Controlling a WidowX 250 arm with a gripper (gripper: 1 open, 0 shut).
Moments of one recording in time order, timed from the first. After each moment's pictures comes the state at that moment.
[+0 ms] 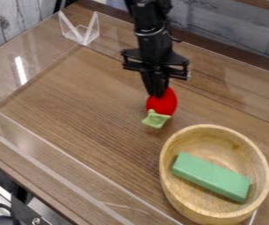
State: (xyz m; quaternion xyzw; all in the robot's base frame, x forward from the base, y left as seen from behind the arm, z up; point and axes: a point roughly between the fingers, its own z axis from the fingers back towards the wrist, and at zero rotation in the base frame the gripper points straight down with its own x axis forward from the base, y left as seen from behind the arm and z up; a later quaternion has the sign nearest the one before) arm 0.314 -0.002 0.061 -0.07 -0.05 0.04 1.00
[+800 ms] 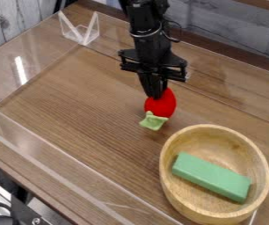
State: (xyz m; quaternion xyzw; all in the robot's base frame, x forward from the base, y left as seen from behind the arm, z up) arm 0.303 0.004 0.063 -0.08 -0.06 0.02 0.99
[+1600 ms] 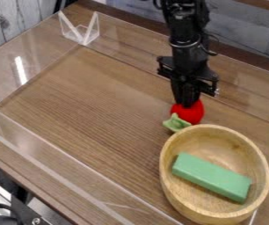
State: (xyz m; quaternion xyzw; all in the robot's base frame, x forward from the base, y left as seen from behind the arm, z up) arm 0.332 -0.039 0.042 -0.08 -0.04 -0.10 0.99
